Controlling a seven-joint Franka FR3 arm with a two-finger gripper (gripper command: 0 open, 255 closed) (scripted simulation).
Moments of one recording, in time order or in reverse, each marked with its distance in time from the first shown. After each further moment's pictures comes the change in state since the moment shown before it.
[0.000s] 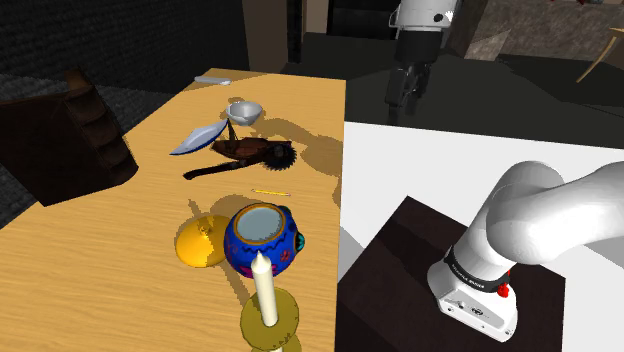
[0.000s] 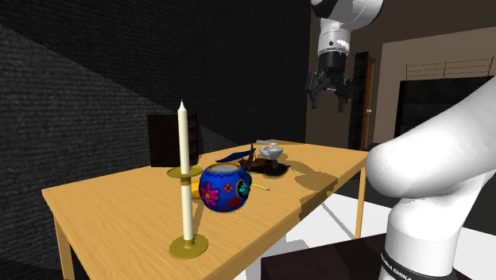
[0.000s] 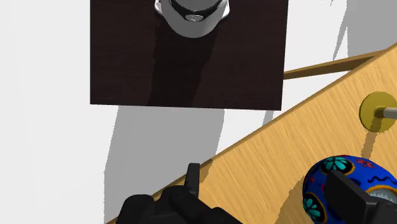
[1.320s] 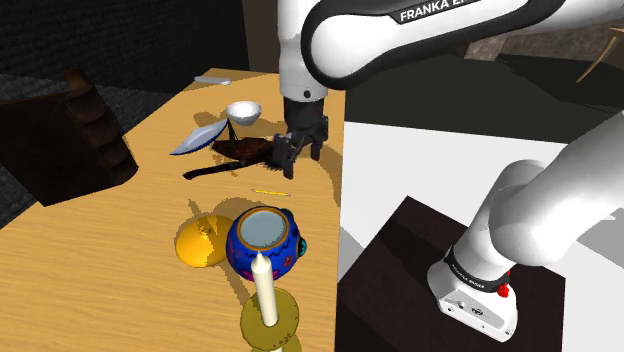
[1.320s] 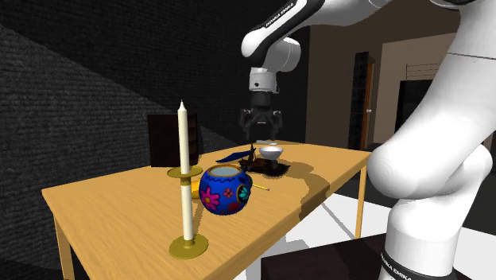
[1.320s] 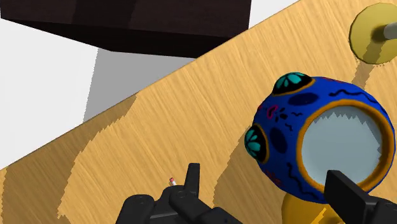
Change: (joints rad) arm 0.078 0.451 0.316 0.077 0.055 0.484 0.262
